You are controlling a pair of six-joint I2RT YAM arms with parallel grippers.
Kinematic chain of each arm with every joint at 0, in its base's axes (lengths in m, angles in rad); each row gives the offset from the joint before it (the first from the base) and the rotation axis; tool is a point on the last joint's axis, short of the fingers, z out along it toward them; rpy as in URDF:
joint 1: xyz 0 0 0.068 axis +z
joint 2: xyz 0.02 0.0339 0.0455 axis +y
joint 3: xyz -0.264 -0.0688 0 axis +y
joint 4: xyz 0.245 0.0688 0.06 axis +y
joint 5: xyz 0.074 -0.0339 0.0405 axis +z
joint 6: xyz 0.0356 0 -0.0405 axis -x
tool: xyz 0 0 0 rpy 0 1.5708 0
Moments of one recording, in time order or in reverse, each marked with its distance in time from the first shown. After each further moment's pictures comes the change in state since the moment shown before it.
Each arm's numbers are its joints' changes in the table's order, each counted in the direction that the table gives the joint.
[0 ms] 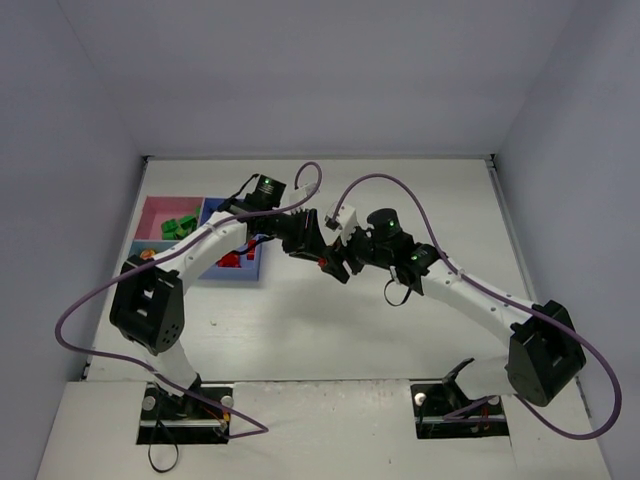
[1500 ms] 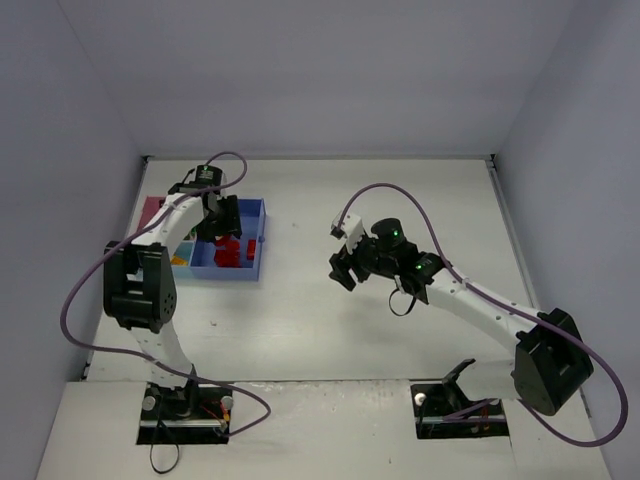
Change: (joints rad) left arm 0.379 0.085 -0.062 0.199 0.811 -0.191; right arm 0.000 -0.055 0.088 0.002 -0.071 0.000
